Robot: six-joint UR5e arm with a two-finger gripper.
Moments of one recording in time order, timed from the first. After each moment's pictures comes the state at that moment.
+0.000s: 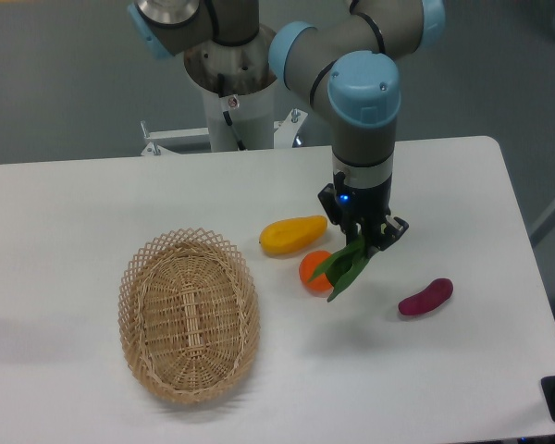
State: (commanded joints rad) arm 2.54 -1.79 -1.68 -1.03 1.57 1.26
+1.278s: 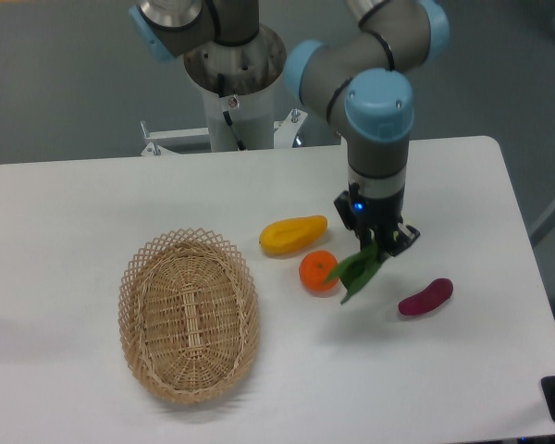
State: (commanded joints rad) arm 2.58 -1.93 -1.73 -0.79 1.58 1.24
